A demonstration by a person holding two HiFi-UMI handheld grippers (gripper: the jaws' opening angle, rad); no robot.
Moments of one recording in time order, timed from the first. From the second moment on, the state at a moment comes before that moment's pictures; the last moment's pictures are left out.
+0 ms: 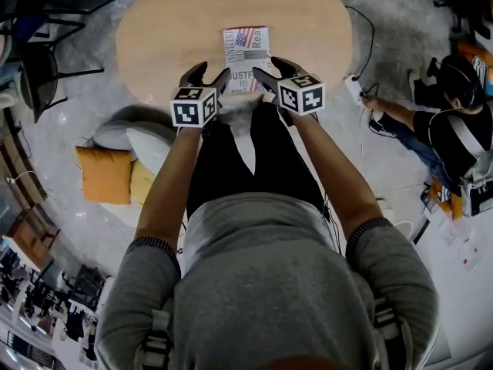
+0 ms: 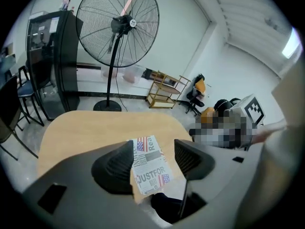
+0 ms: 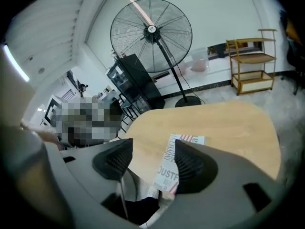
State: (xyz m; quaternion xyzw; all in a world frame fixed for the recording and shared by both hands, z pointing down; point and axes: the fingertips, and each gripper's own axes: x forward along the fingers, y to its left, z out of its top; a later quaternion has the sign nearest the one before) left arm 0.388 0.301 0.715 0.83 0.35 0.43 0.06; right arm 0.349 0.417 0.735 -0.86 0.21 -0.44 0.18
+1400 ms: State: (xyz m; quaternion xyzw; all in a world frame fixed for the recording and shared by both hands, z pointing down) left arm 0.367 0.280 0.293 0.89 0.44 0.06 0.00; right arm 0.342 0.359 0.306 -0.93 0.34 -0.09 0.04
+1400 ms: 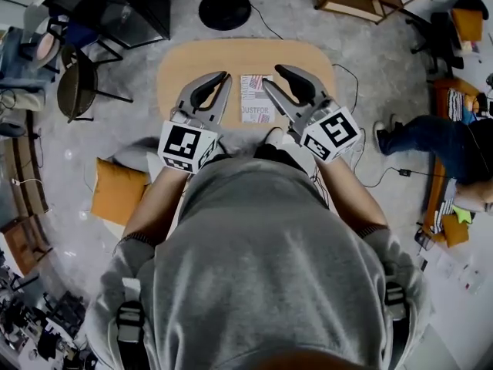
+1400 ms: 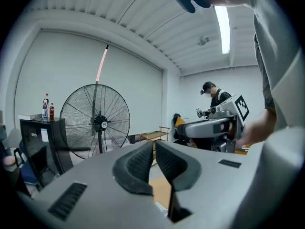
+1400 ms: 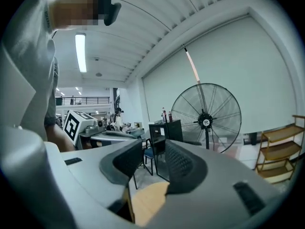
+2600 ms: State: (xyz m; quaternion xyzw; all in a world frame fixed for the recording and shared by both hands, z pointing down) left arm 0.378 0.280 0.268 0.89 0.45 0.03 0.02; right arm 0.352 0.362 0.282 -0.94 0.33 -0.05 0.00
